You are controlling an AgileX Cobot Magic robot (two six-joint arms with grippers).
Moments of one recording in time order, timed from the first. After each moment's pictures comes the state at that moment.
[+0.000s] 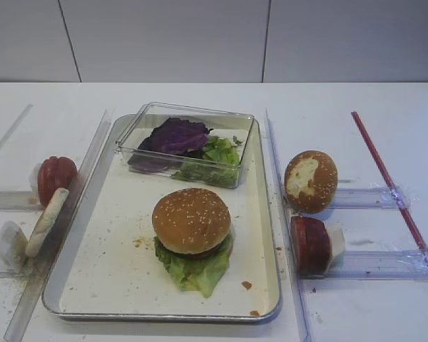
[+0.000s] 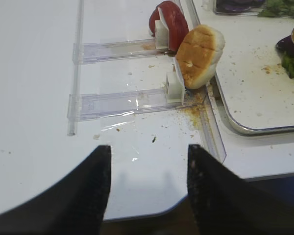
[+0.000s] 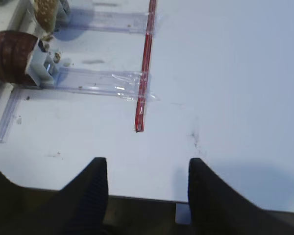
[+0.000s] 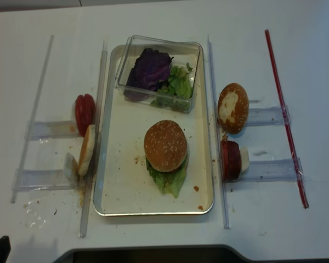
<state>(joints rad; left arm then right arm) -0.09 -0.01 -0.48 0.01 1.18 -0.01 0.12 0.10 -0.53 0.01 1.27 0.01</state>
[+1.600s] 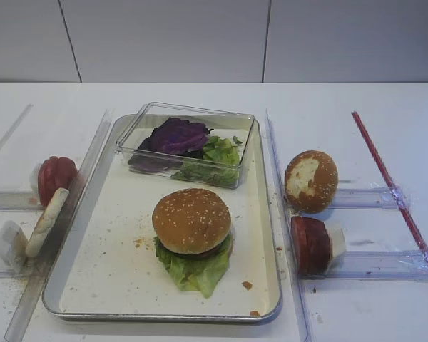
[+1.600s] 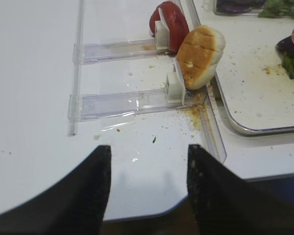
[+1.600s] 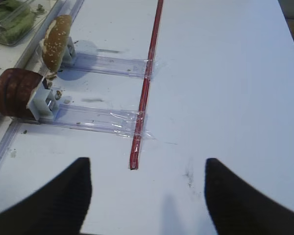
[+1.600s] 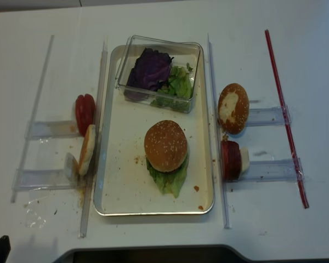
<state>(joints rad) -0.09 -0.01 -0.48 0.01 1.18 -0.01 0.11 -0.02 -0.47 0.00 1.14 -0.05</state>
